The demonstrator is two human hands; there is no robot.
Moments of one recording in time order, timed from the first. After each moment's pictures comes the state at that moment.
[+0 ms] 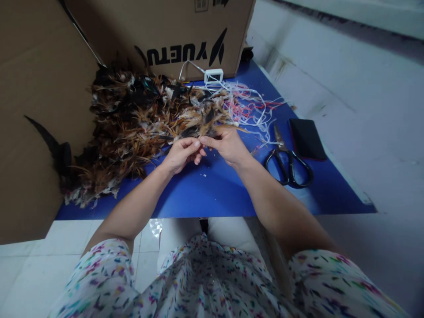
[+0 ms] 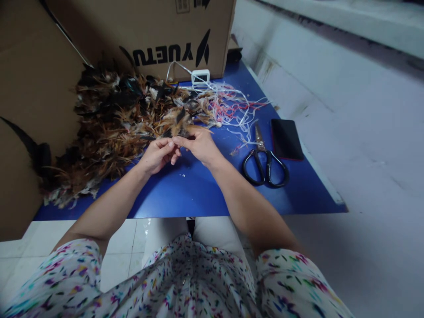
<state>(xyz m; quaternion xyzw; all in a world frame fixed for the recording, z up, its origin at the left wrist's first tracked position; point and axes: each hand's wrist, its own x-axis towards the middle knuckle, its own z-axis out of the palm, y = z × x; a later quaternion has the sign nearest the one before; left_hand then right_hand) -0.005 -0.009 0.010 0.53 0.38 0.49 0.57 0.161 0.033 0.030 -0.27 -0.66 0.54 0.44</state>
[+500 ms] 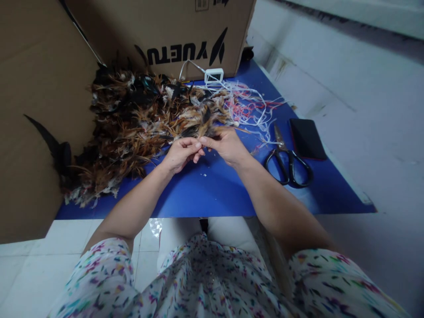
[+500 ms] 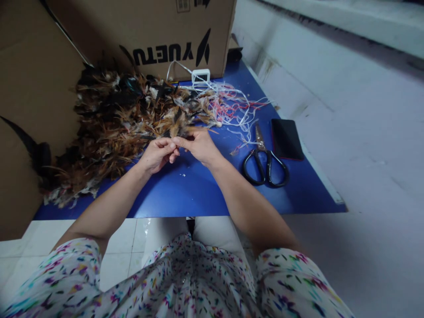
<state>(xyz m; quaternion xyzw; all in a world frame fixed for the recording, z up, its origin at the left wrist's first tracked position) -0.003 -0.008 0.011 0.50 0.38 0.51 0.59 0.160 0.033 0.026 -0.26 -0.64 0.57 0.45</state>
